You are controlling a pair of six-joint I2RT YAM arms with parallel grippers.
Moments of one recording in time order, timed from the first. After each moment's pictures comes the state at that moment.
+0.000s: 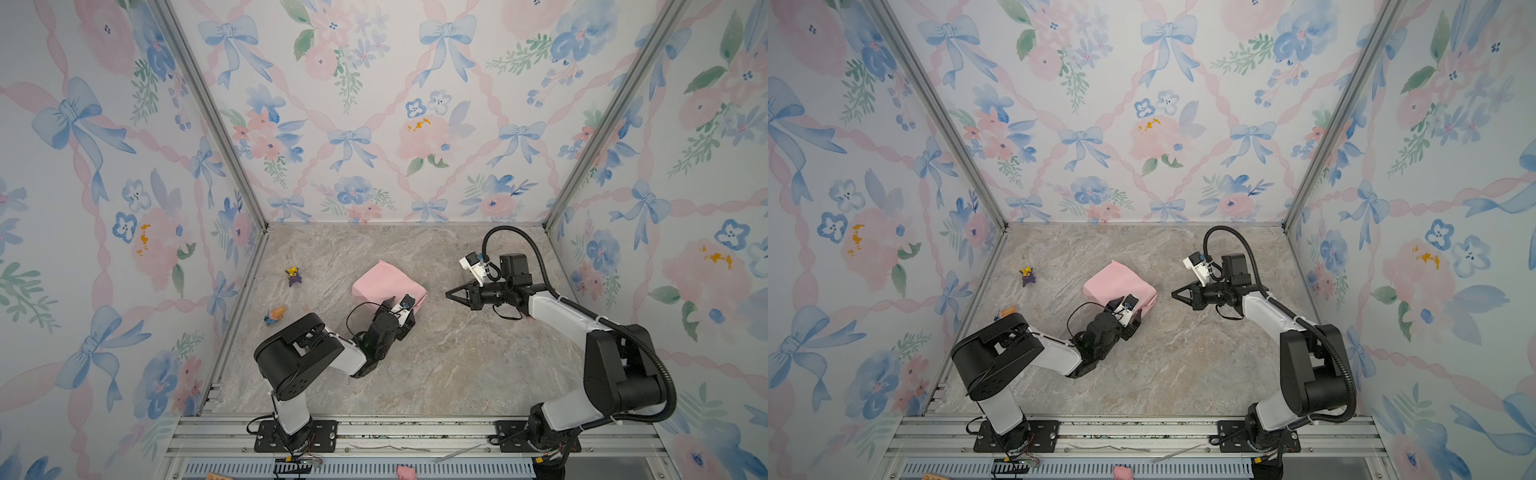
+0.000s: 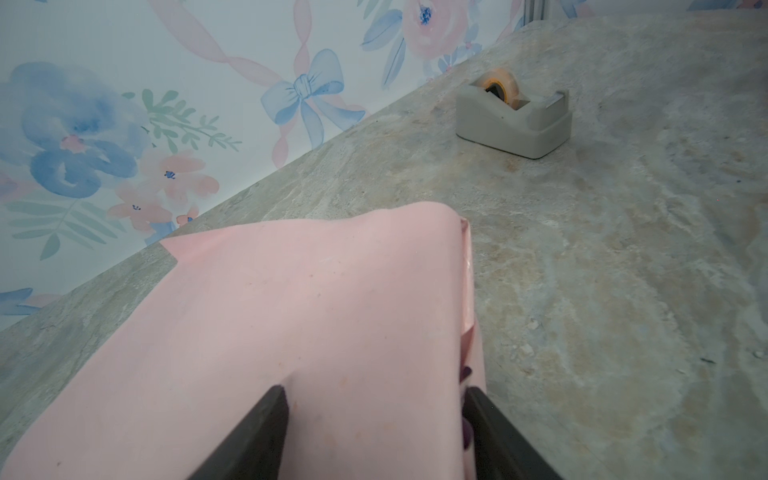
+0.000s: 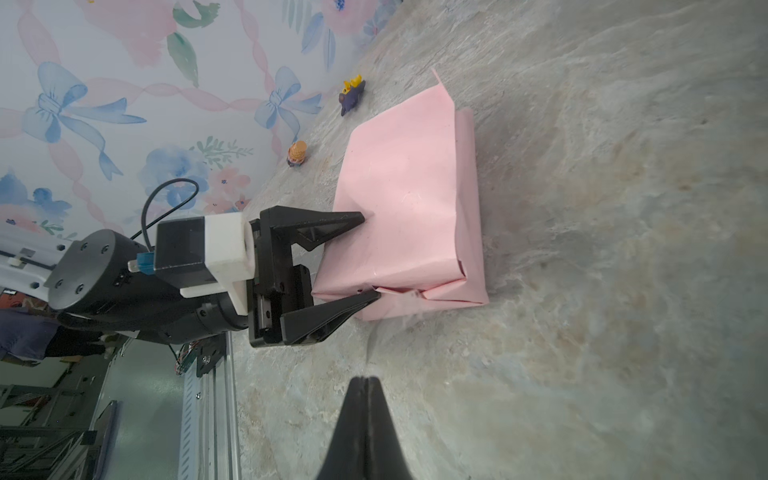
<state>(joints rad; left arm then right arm) -0.84 1.77 0.53 0.91 -0.40 0.18 0.21 1.54 0.91 -0.18 -0.99 -0.03</state>
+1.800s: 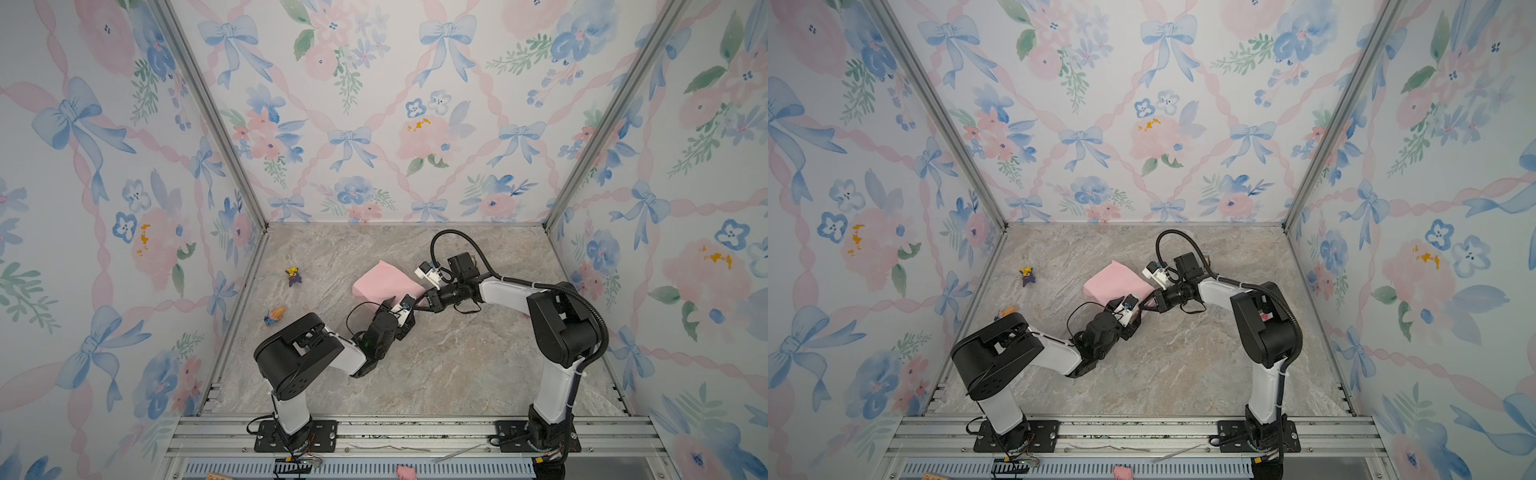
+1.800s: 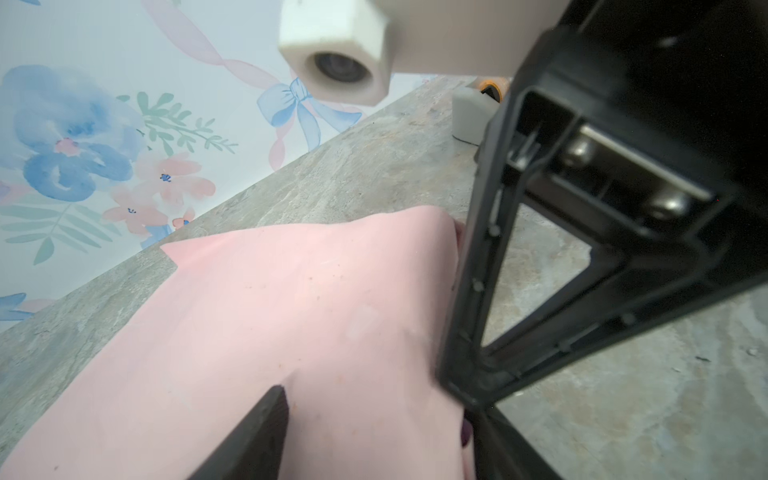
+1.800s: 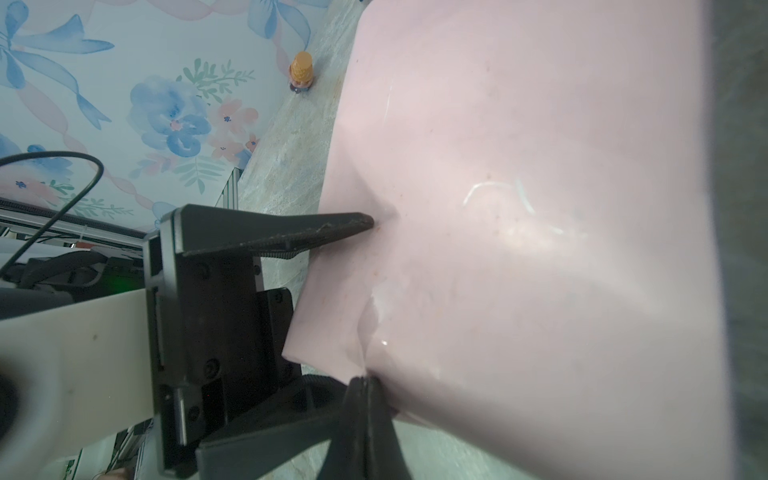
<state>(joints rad) -0.84 1.77 0.53 0.91 -0.38 0.19 0.43 1.94 1.18 -0.24 -0.98 0.01</state>
